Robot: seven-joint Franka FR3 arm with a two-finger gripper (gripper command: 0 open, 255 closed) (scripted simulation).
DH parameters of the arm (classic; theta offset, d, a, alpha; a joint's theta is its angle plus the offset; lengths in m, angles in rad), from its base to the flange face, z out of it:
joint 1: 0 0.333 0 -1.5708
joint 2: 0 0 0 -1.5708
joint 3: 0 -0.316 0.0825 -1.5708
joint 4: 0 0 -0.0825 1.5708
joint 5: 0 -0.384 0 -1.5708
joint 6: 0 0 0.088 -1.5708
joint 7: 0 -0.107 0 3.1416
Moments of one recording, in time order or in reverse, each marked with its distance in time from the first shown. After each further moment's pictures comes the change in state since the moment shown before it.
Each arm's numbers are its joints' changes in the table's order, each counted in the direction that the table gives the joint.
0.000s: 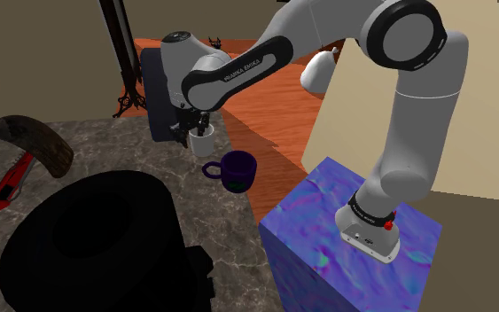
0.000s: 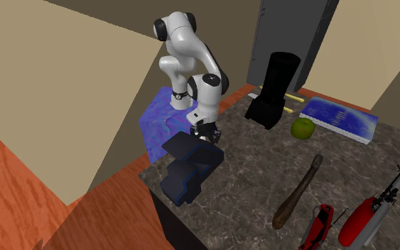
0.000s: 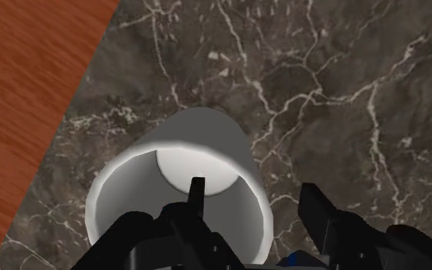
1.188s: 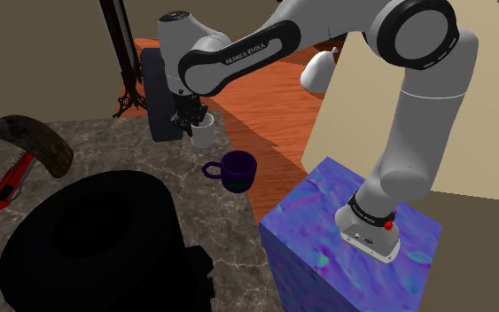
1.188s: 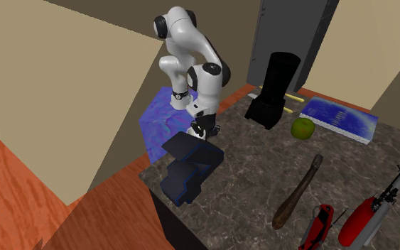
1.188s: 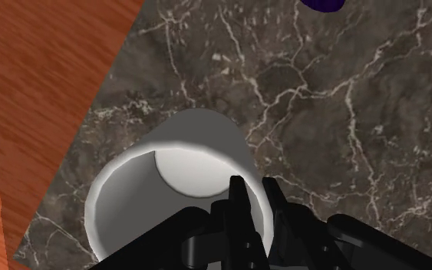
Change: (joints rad) arm -0.006 -0.049 -0.010 0.043 -0.028 -0.088 0.022
